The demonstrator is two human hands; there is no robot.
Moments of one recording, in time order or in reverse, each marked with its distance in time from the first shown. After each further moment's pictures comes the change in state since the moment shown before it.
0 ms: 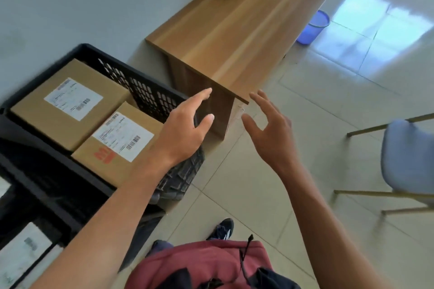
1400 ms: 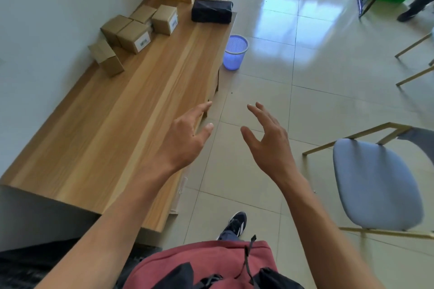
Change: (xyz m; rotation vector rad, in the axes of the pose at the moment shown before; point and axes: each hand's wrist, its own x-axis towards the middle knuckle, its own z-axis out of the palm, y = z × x) left_hand 0.465 0.179 0.225 -0.028 -0.285 0.230; right_hand 0.353 0.208 -0.248 -0.088 0.245 0.187
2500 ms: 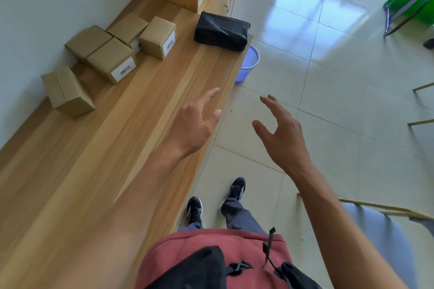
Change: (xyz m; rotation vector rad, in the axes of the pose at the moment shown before) left_hand 0.368 -0.059 -0.021 -0.130 0.036 -0.107; right_hand 0.381 0.019 0.001 -0.067 -0.112 0.042
